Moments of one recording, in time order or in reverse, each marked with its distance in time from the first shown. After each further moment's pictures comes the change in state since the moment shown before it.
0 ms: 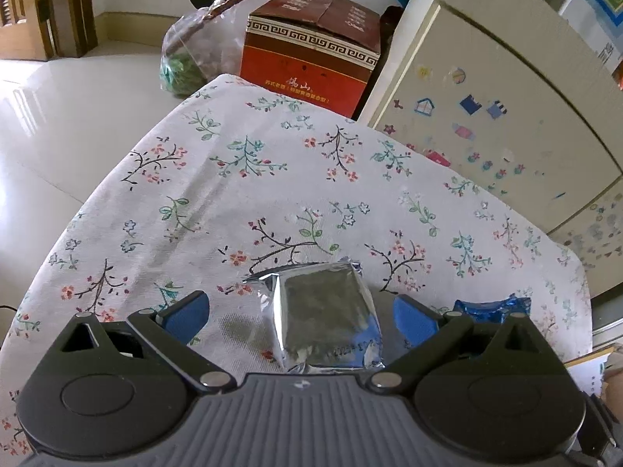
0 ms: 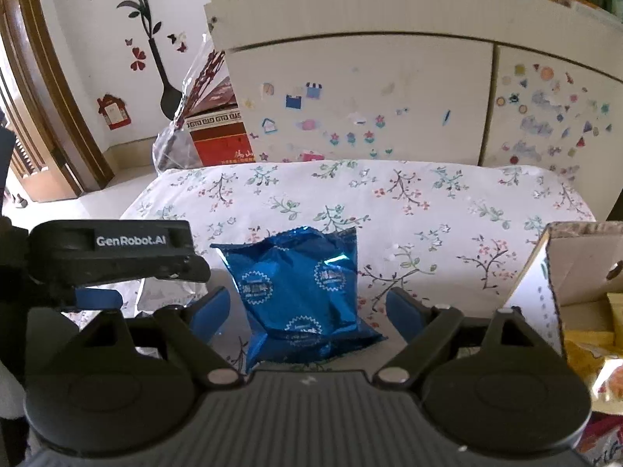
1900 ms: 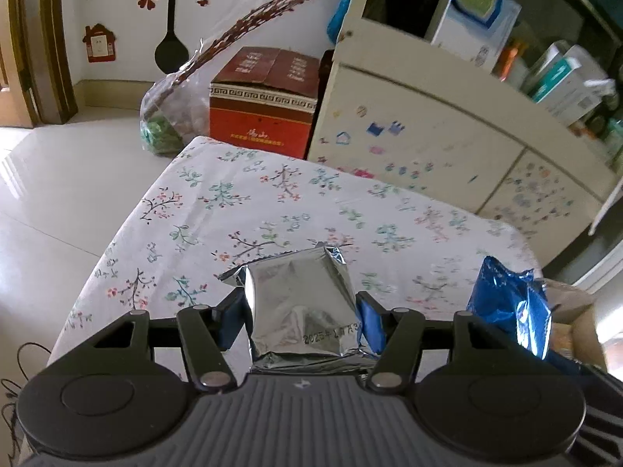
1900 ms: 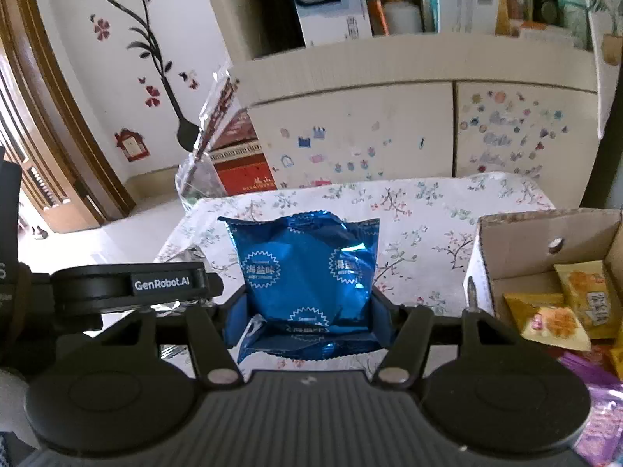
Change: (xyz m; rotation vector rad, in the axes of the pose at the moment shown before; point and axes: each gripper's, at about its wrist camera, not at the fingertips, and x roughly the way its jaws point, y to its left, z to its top) left arm -0.105 -0.019 -0.037 0.146 -0.127 -0.059; right arm -0.107 0.001 -0.006 0.080 -0.063 0.061
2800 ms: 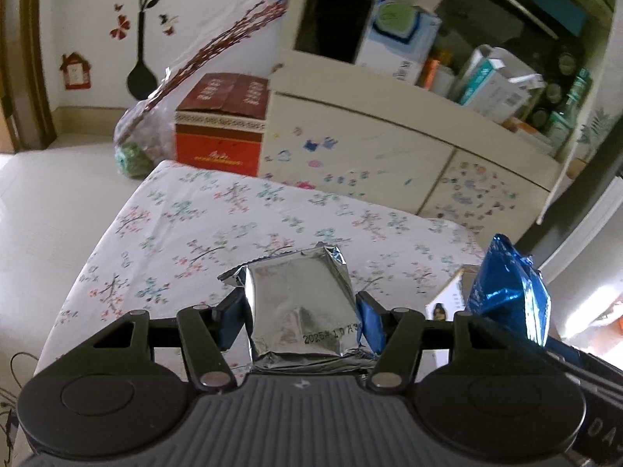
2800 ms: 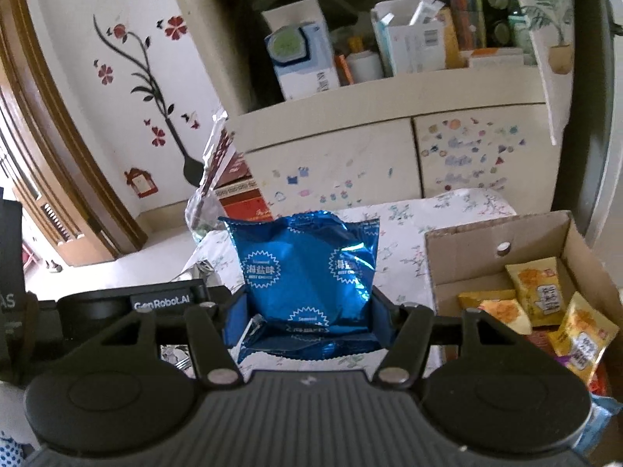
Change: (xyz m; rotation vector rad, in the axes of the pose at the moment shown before) left arm -0.047 -0.045 -0.014 0.070 -0.059 -0.066; right arm -0.068 -0.031 0.003 0.081 -0.081 0.012
